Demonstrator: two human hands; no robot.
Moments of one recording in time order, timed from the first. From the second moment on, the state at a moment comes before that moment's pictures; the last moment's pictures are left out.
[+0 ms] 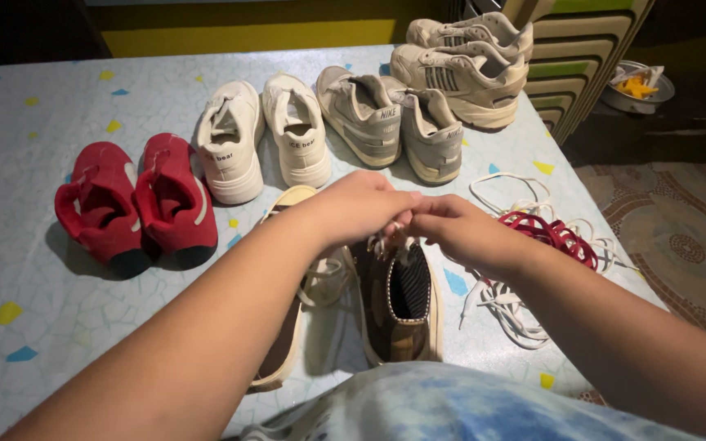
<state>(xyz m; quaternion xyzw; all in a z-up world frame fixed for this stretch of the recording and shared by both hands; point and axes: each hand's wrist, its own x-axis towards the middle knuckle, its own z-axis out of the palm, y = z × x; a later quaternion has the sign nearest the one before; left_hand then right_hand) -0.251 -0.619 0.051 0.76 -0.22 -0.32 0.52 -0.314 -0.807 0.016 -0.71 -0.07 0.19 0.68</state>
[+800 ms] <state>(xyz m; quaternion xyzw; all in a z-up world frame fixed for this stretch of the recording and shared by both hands) -0.255 -0.607 0.048 0.73 -0.17 -0.06 0.66 -0.336 -0.768 0.053 -0.83 -0.04 0.04 0.55</state>
